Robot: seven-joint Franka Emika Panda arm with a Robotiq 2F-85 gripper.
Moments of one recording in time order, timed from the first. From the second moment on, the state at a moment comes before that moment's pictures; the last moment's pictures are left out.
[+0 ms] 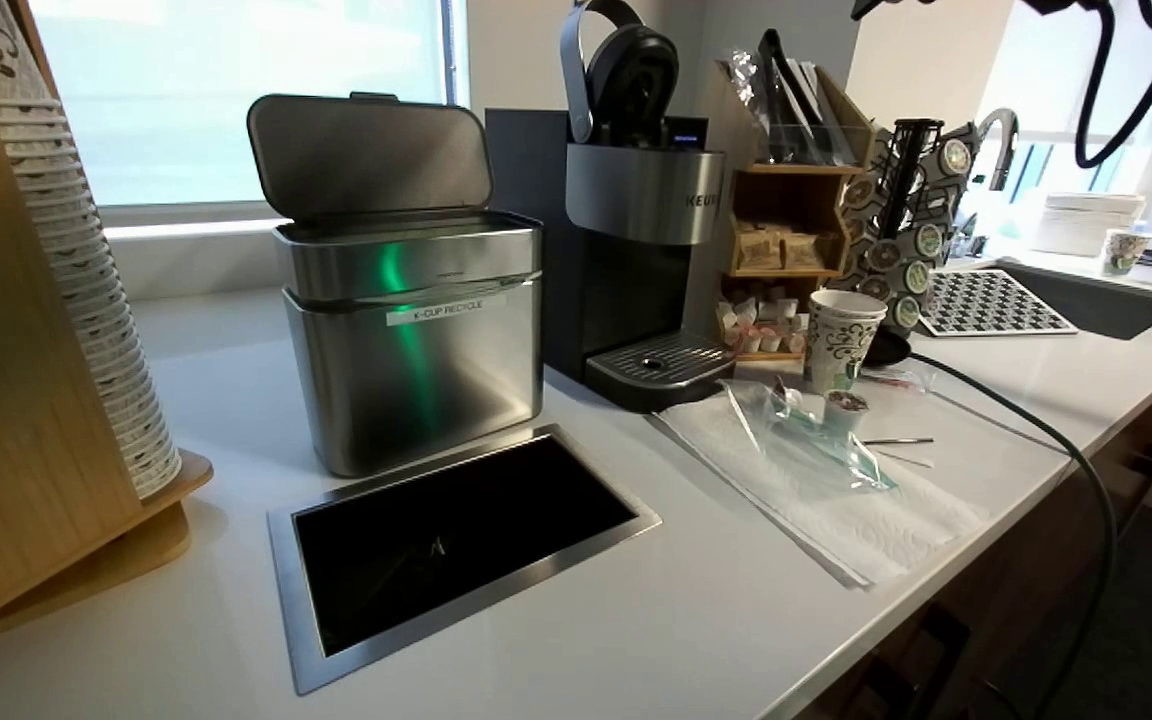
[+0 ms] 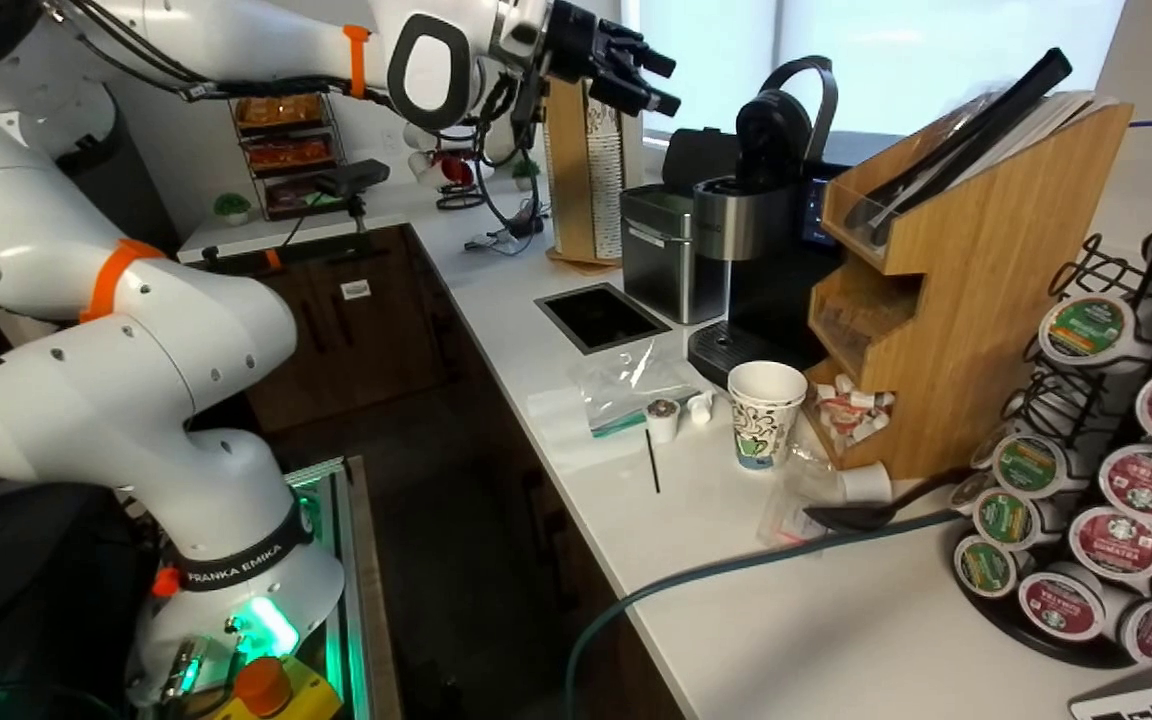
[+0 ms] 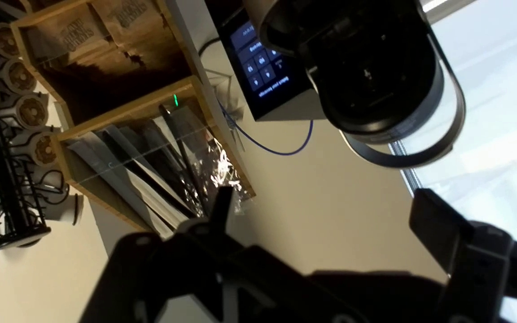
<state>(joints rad) -0.96 -0.84 1.04 -2.42 0.74 2.98 0.39</state>
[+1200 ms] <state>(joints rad) -0.81 -0.67 0.82 -2.54 0.08 2.42 0.66</state>
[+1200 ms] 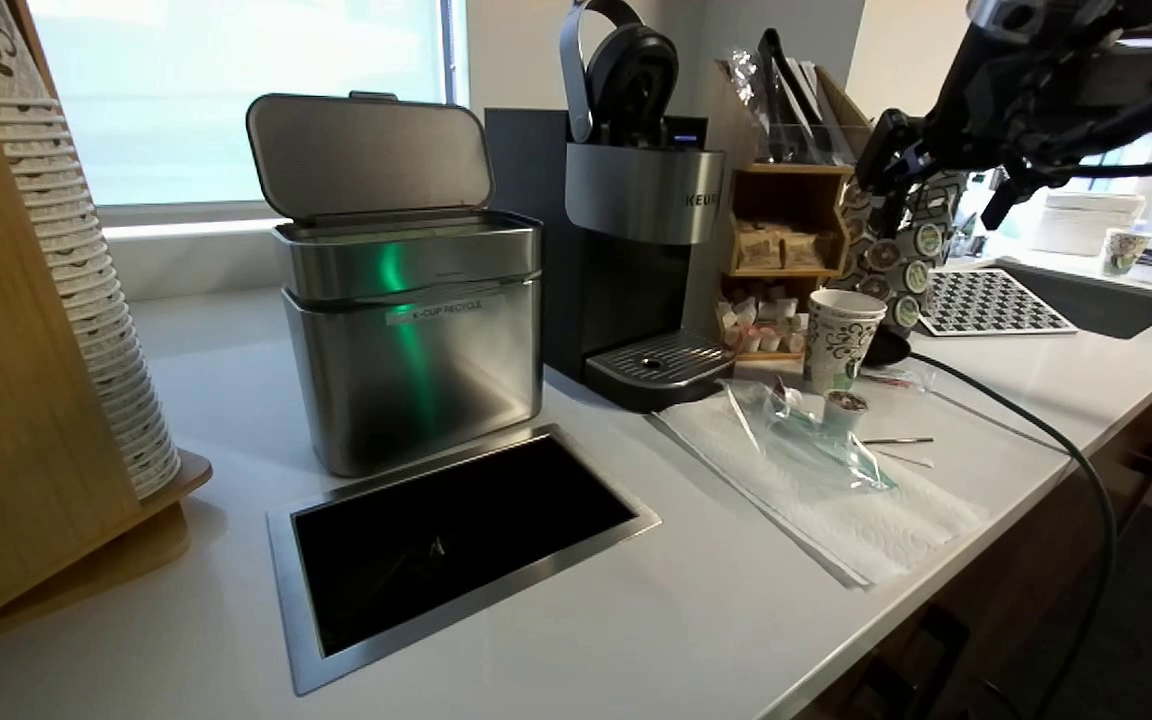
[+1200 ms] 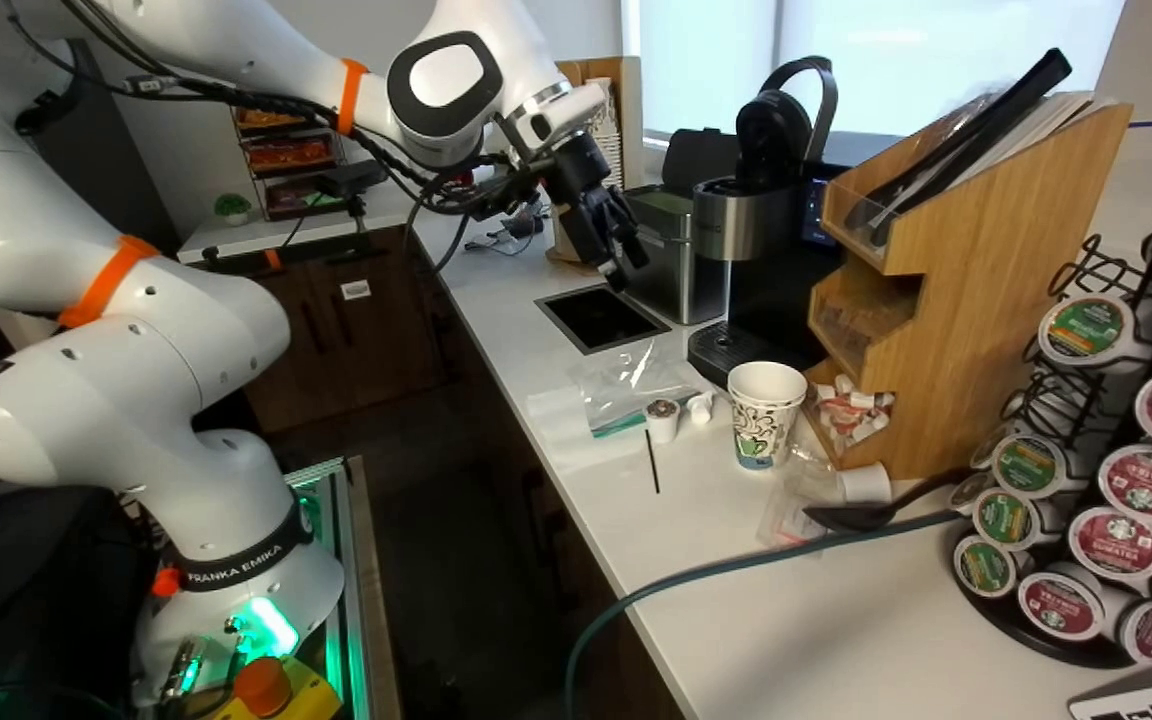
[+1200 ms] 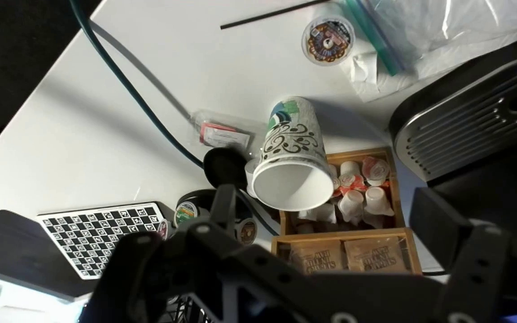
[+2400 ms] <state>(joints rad) -0.45 -0.10 0.39 -2.46 -0.24 2.43 0.92</state>
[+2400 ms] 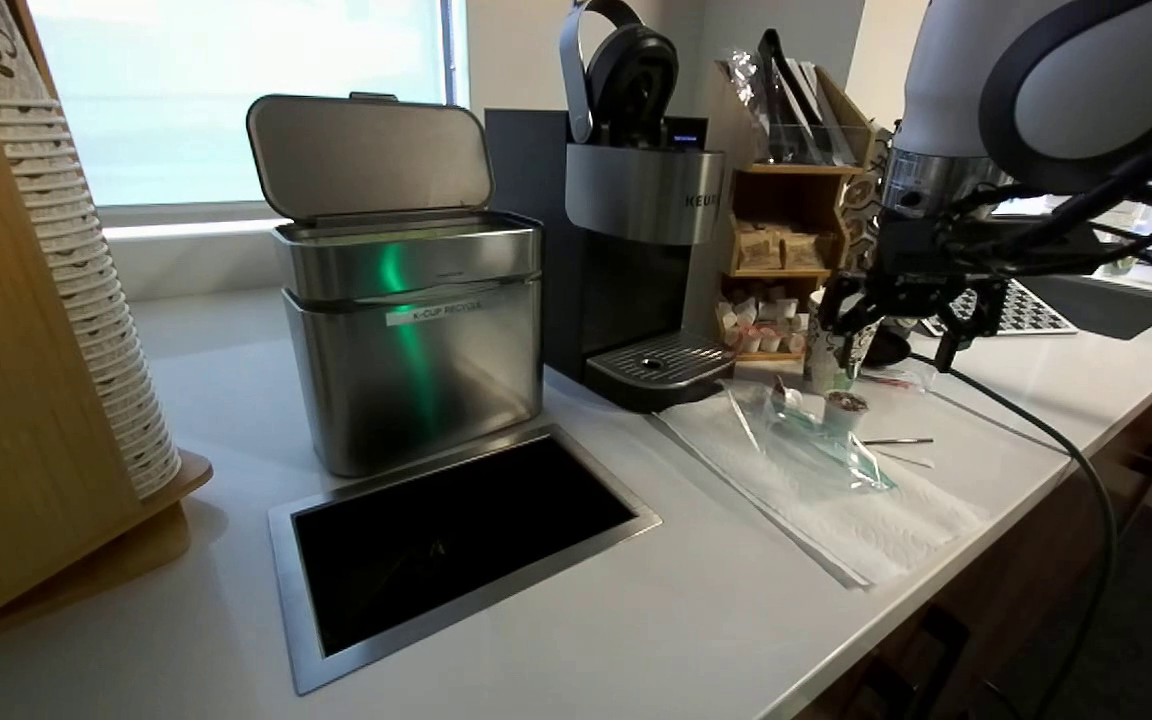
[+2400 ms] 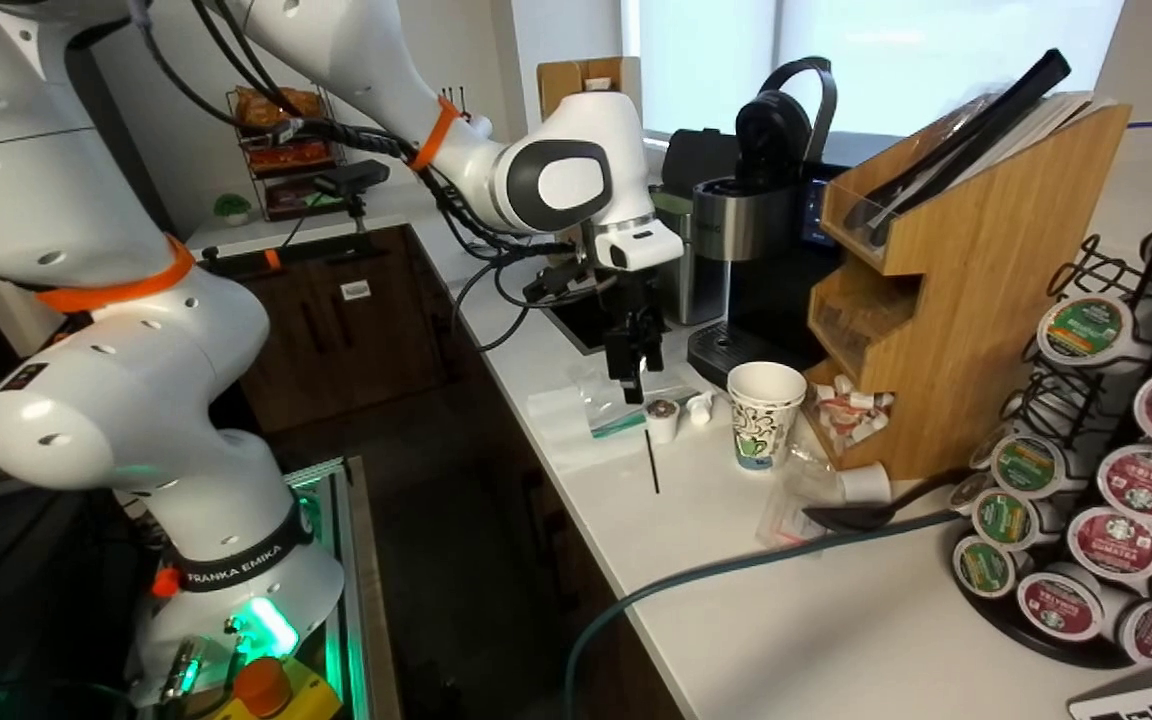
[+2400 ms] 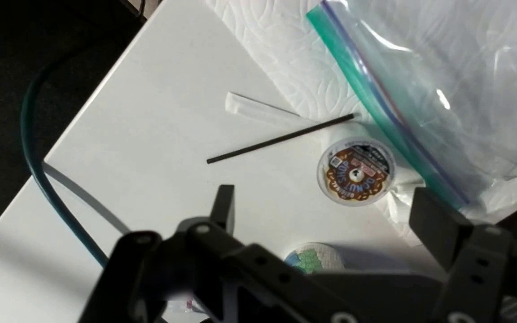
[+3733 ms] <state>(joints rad) -0.04 0.15 -0.02 -2.33 -0.33 2.49 0.98</state>
